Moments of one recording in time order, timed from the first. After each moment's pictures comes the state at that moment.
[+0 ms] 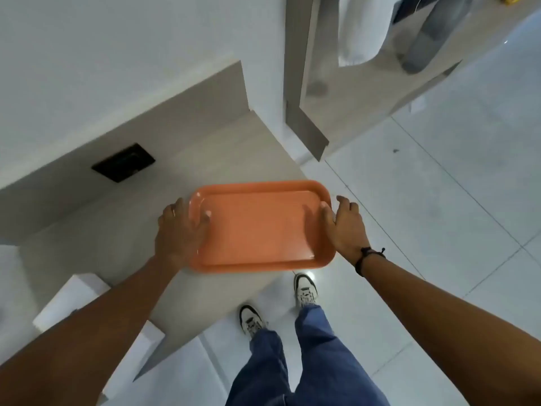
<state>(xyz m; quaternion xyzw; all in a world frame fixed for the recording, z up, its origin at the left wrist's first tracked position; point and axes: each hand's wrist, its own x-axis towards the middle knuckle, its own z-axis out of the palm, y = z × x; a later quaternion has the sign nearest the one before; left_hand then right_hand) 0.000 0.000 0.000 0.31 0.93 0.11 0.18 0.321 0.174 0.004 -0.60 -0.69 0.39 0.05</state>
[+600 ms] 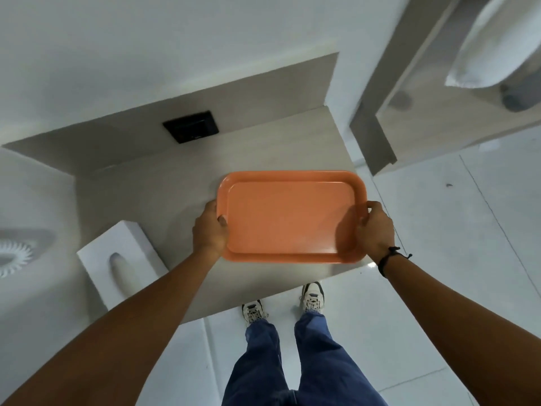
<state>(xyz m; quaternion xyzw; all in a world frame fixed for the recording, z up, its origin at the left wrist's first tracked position) -0.009 -0.050 -0.031 0.12 0.93 0.25 0.24 0.249 0.206 -0.032 -0.59 -0.72 0.37 0.01</state>
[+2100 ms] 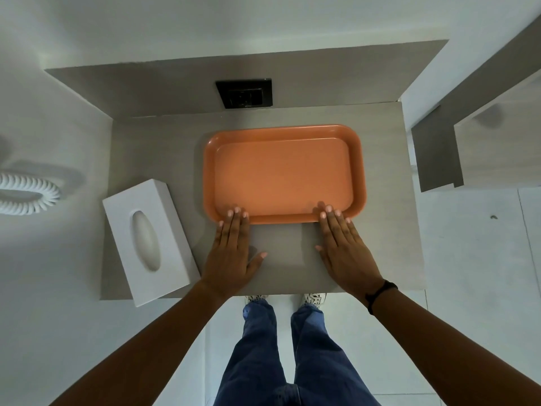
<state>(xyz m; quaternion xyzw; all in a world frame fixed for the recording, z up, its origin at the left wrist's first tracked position) 0.059 -0.139 -0.077 0.38 0.92 0.02 0.10 0.209 0.132 -0.081 -0.08 -0.99 0.07 -0.06</state>
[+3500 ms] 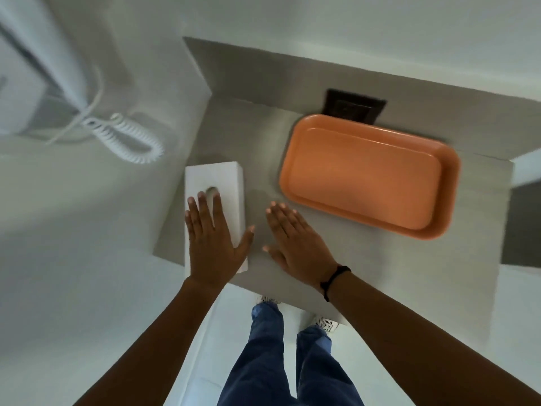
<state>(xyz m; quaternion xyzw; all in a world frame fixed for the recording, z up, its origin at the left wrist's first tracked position) 0.018 -0.233 -0.032 0.04 1.00 0.06 0.01 0.049 -0.015 -0.057 0.19 -0.97 0.15 -0.07</state>
